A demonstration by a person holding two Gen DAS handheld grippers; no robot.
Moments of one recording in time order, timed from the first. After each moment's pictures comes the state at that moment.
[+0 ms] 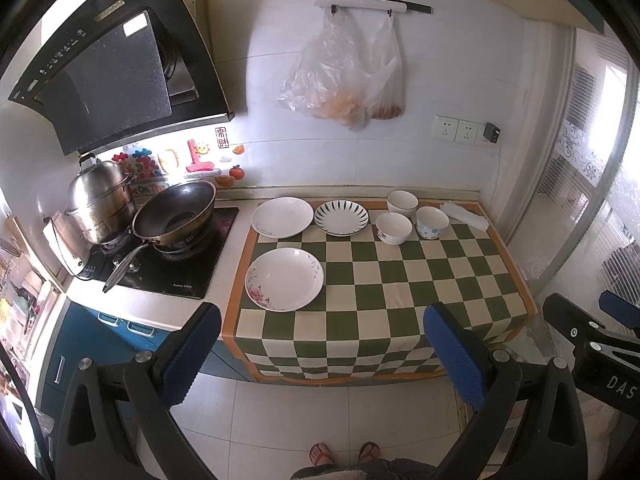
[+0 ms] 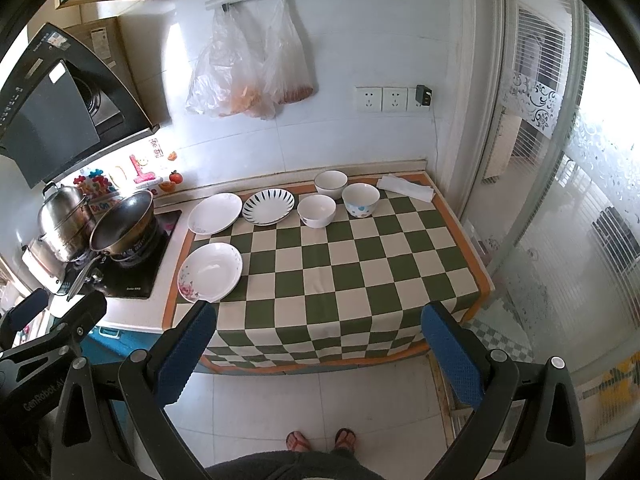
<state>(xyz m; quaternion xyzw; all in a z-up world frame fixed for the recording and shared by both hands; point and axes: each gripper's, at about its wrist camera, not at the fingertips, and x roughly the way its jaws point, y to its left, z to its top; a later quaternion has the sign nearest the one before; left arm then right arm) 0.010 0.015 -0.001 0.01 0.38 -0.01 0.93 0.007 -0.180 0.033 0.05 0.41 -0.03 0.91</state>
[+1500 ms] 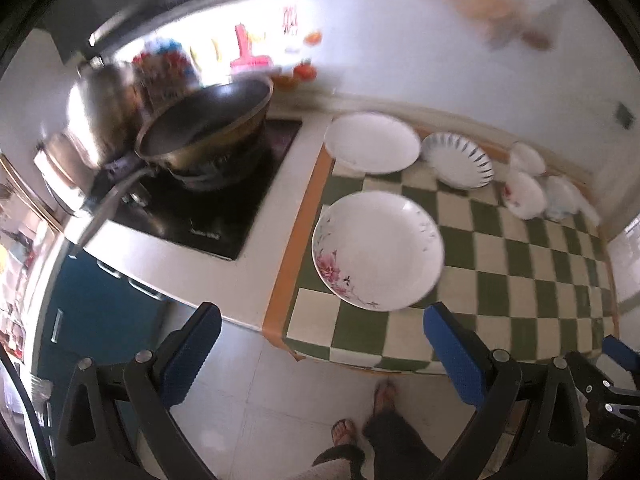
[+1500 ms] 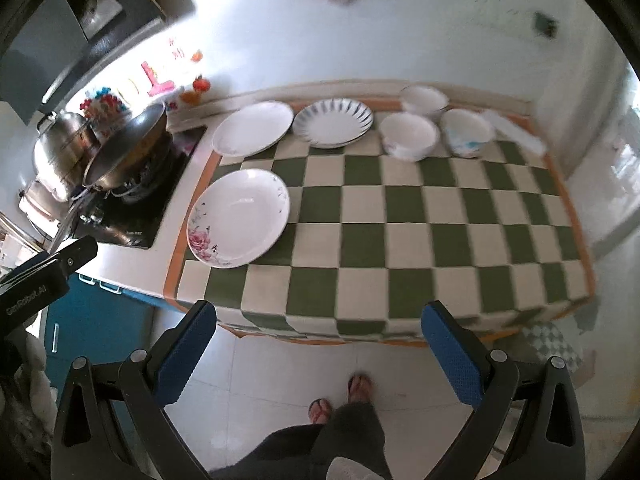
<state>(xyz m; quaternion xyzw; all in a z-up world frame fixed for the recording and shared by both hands) 0.205 0.155 -0.194 -0.04 0.51 0.10 0.85 0.214 -0.075 -0.185 0.03 0.55 0.08 0.83</state>
